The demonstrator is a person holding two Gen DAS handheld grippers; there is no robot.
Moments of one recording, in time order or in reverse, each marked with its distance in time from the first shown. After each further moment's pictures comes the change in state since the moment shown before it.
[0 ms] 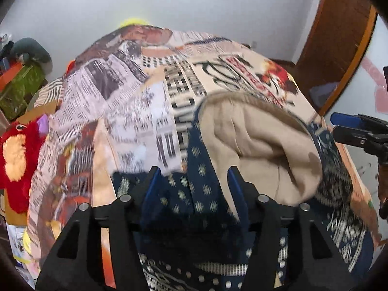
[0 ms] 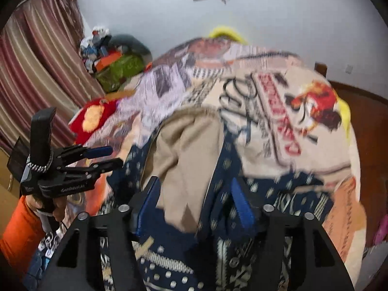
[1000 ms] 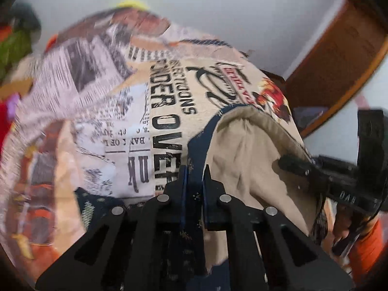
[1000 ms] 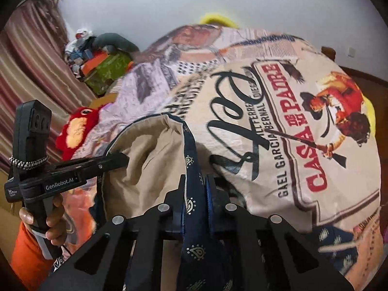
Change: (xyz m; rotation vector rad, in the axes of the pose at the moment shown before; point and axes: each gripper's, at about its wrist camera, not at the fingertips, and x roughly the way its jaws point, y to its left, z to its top) left arm 0.032 0.004 0.039 -0.129 0.035 -0.171; right arm 0.080 -0.016 0.038 0.081 0.065 0.040
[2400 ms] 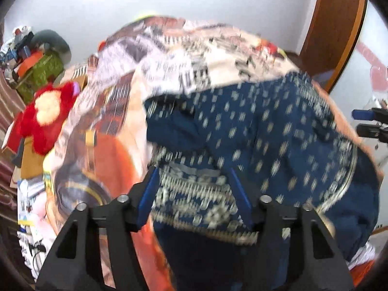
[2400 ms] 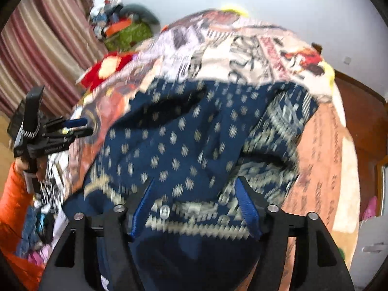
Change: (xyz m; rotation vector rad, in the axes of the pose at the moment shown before) left arm -0.140 -0.012 -0.196 0.140 -0.032 0.225; right arm -0.160 0.055 -0.199 -0.131 0.057 -0.079
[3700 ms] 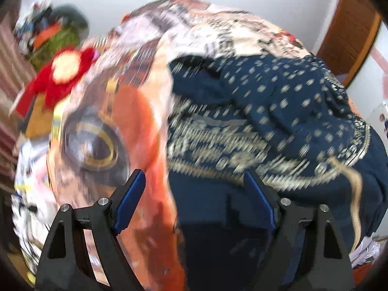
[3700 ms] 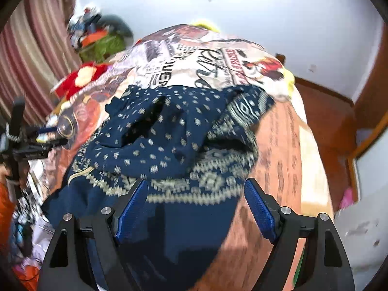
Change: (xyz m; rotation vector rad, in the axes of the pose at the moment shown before) left arm 0.001 0.040 -0.088 -0.132 0.097 0.055; right arm -0.046 0.005 -0.067 0.065 -0.064 -0.184
